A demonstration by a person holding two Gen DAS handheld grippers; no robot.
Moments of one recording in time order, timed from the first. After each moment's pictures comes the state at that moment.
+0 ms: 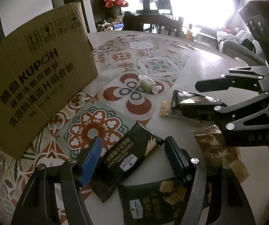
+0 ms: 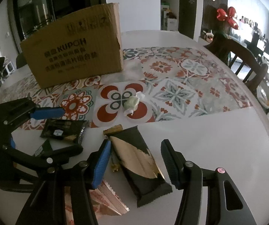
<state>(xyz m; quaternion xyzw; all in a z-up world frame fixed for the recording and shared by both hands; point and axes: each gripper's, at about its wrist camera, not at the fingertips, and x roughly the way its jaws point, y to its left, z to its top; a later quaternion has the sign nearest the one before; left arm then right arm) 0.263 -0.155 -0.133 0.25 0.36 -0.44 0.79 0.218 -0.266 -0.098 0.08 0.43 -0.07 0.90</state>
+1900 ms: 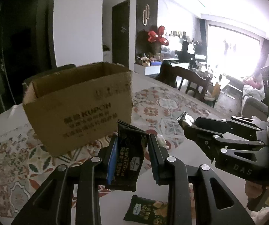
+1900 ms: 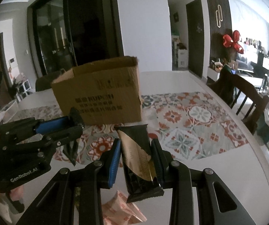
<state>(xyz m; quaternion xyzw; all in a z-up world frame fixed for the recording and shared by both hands) 0.240 -0.121 -0.041 0.10 0.27 -0.34 0.89 0.203 -0.256 -0.021 0.07 0.30 -0.02 0.95</state>
